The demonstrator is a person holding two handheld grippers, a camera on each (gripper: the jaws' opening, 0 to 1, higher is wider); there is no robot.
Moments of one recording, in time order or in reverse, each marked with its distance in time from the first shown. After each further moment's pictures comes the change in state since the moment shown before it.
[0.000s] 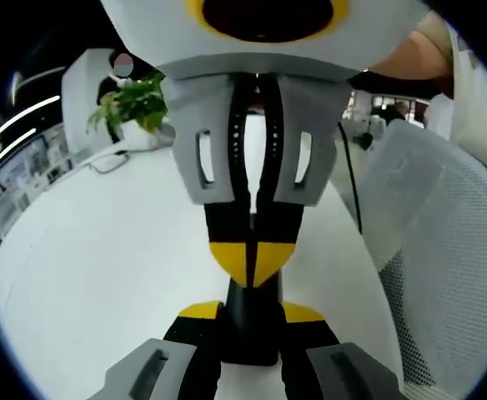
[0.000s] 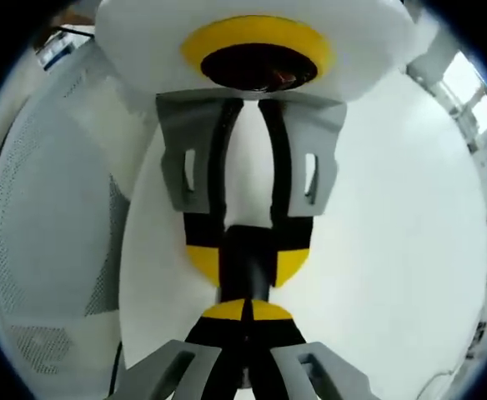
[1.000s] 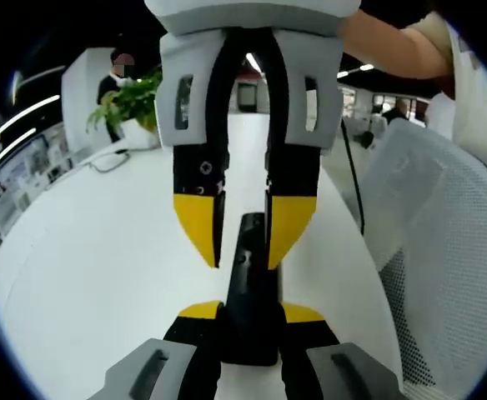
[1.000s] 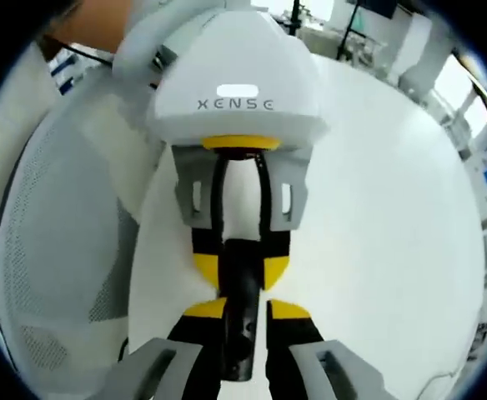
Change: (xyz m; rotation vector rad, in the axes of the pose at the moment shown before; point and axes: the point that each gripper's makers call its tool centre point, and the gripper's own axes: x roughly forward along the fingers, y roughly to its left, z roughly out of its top) left arm 0.001 0.001 0.000 0.000 0.010 0.003; right arm -0.029 -0.005 0.011 -0.017 -0.097 -0.013
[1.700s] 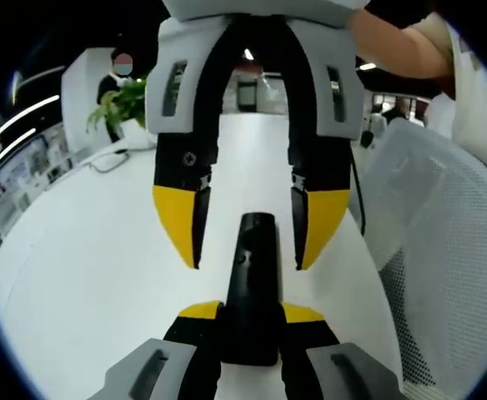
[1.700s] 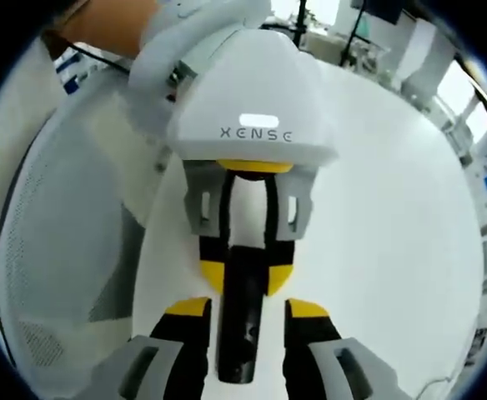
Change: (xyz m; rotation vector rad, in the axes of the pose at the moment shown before) left arm -0.001 -0.001 0.001 0.001 0.001 0.000; right arm -0.001 0.004 0.006 -0.019 -0.013 0.003
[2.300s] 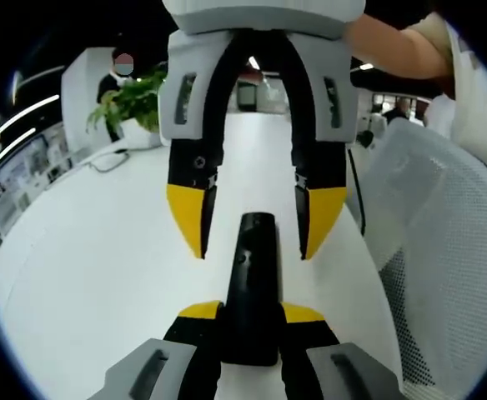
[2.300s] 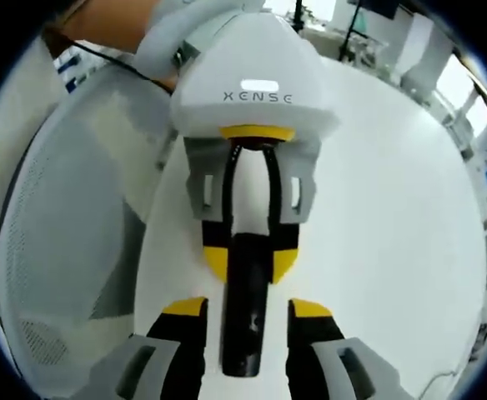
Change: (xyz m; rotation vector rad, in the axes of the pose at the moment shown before) left arm 0.000 0.000 0.000 0.000 0.003 0.000; right arm 0.001 0.004 -0.013 0.021 0.015 0.013
